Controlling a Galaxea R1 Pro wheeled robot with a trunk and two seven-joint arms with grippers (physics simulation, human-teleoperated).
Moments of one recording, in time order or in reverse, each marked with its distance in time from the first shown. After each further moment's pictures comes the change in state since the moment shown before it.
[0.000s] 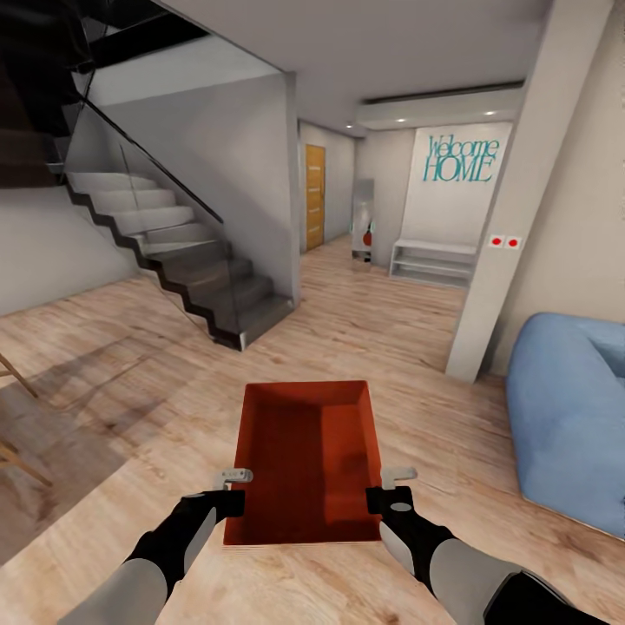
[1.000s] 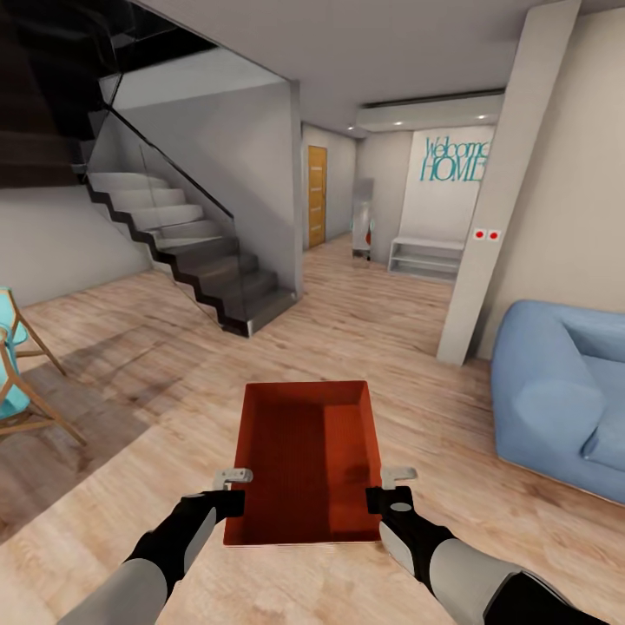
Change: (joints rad) left arm 0.000 0.000 0.000 0.000 0.000 0.000 0.000; right arm 0.000 0.000 0.001 0.000 -0.001 0.000 -0.001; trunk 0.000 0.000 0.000
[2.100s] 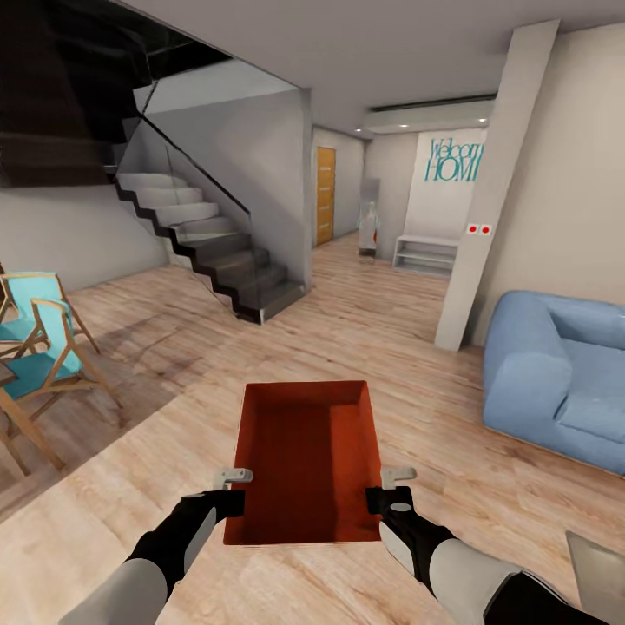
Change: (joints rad) left arm 0.000 0.000 0.001 0.000 -0.001 0.000 -0.001; right arm 0.000 0.000 -0.001 0.000 0.001 0.000 0.000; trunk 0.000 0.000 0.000
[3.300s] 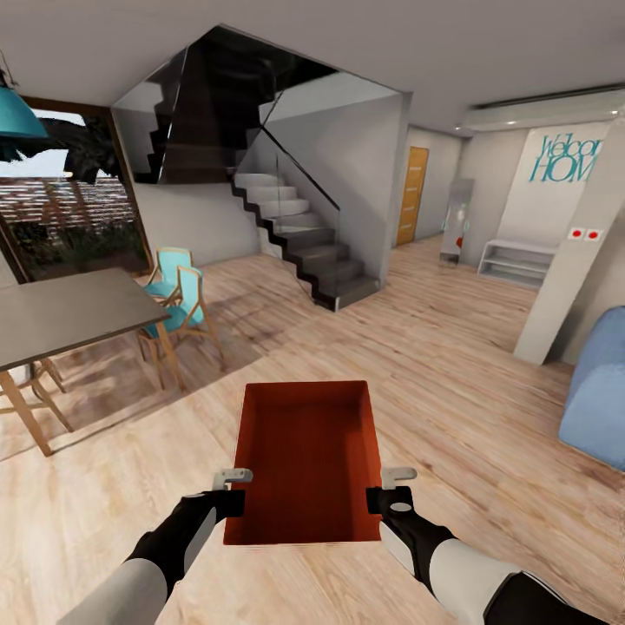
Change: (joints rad) left arm 0.000 0.000 0.000 0.000 0.000 0.000 0.000; right arm 0.000 0.000 0.001 0.000 0.000 0.000 0.000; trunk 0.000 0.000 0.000
